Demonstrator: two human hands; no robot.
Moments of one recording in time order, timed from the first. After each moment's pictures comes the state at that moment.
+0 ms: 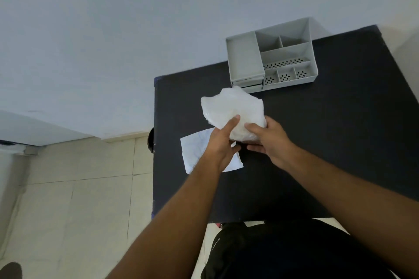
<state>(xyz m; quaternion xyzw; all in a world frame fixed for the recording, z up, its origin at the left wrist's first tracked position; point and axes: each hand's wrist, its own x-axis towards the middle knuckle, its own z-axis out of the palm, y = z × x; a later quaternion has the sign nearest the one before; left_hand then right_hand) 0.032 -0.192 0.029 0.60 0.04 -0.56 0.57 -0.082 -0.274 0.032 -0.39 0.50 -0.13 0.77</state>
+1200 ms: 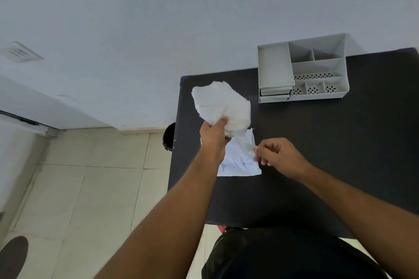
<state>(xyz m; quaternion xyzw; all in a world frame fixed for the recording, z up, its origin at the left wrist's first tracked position) 0.092 -0.169 0.042 0.65 0.10 -0.37 0.65 -0.082 -0.251 0.034 -0.69 0.32 -0.02 0.65</state>
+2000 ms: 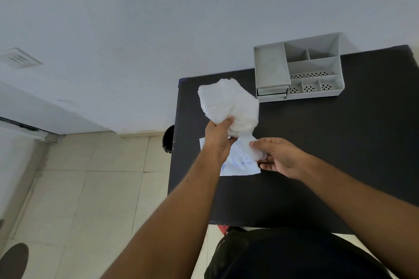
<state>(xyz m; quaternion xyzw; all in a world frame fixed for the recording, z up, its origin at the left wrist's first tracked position) 0.078 -0.173 0.057 0.61 0.08 -0.42 0.67 -0.072 -0.254 0.039 -0.42 0.46 0.06 0.78</state>
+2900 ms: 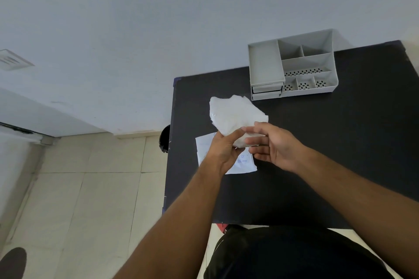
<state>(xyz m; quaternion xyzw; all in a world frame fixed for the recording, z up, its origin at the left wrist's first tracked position) 0.055 -0.159 0.034 0.56 0.03 -0.53 0.64 -0.071 -0.261 0.067 -0.38 0.44 0.02 0.81</state>
